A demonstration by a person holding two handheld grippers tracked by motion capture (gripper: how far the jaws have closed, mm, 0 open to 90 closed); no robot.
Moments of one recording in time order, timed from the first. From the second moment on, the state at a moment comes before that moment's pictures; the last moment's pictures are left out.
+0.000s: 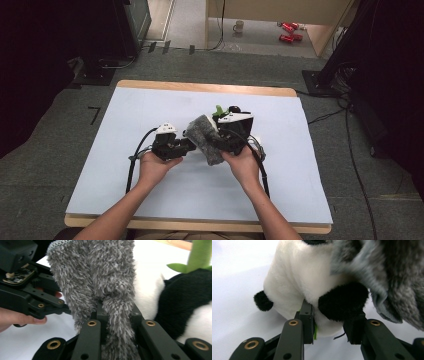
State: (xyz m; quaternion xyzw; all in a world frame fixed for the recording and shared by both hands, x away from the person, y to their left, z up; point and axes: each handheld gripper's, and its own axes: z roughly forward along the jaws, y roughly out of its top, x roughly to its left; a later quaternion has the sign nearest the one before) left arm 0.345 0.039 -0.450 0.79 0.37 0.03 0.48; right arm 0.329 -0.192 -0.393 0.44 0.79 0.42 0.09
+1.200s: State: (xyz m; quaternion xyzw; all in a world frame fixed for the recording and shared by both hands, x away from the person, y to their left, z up) left arm 0.369 0.057 -0.450 0.79 0.38 0.01 0.48; right arm 0.336 -0.318 -0.388 0.57 0.70 0.40 0.17
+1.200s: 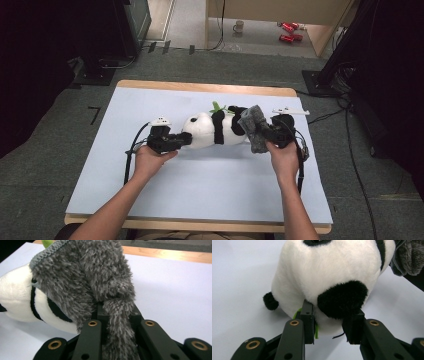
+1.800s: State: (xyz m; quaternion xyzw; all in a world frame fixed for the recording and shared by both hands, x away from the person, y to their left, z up) left arm 0.378 0.084 -0.444 0.81 0.35 0.00 0.48; right arm 0.320 -0.272 -0.358 0.50 0.73 0.45 0.13
